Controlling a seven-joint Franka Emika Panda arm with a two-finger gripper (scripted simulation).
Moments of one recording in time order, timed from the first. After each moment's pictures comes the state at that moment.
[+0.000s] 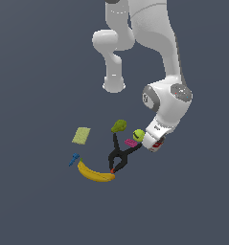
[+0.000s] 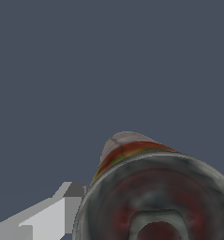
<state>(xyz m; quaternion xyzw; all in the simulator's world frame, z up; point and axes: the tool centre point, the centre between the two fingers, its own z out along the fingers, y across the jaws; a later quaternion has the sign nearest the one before) -0.013 0.209 0.078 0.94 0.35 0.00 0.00</state>
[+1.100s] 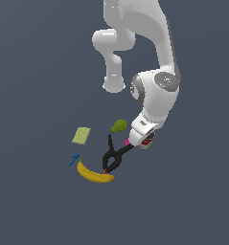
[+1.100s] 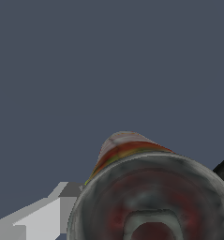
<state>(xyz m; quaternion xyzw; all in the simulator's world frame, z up) -0.001 0.145 0.126 0.94 0.35 0.00 0.00</state>
